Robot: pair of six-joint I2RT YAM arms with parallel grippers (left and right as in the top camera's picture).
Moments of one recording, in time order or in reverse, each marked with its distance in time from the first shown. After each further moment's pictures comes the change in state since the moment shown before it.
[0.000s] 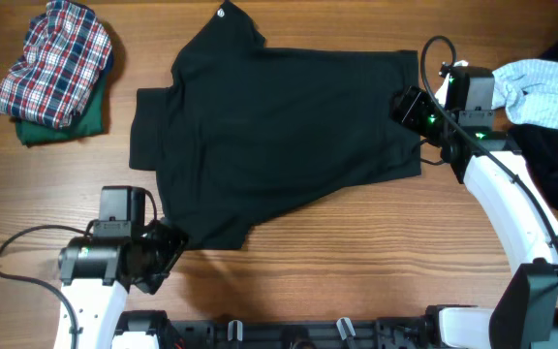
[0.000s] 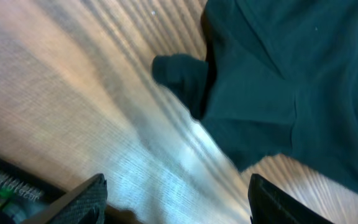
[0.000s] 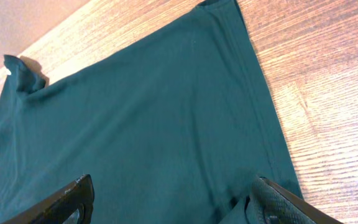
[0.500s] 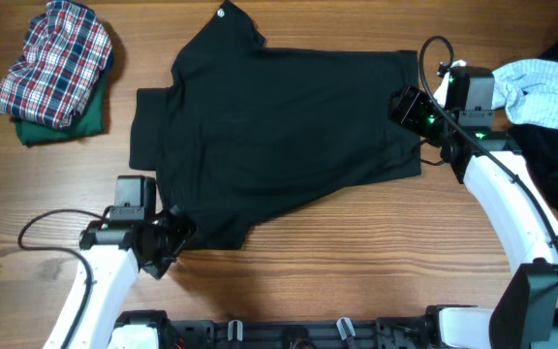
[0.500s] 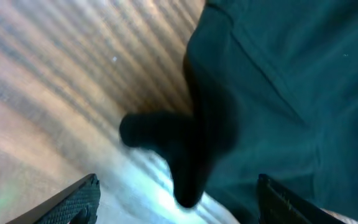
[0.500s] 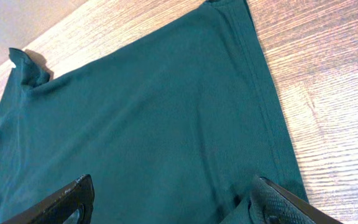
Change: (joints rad) left arm 0.000 0.219 -0.102 0.306 -0.005 0.080; right arm 0.000 0.000 0.000 -0.002 -0.021 -0.020
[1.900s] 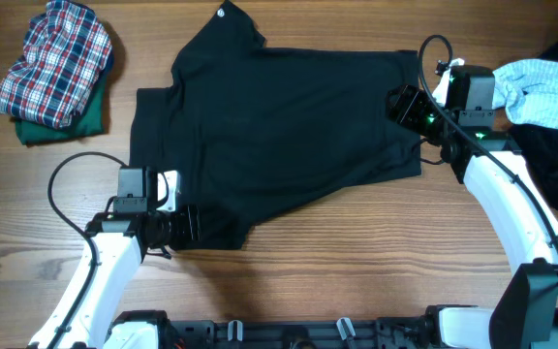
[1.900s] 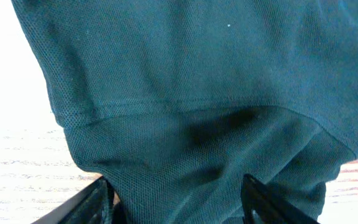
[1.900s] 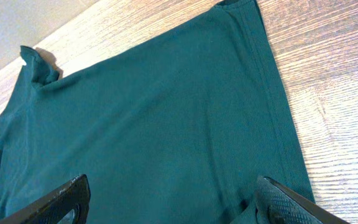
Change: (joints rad) left arm 0.000 0.092 -0.006 0.195 0.047 0.743; right arm 0.000 0.000 0.000 0.018 -0.026 -0.010
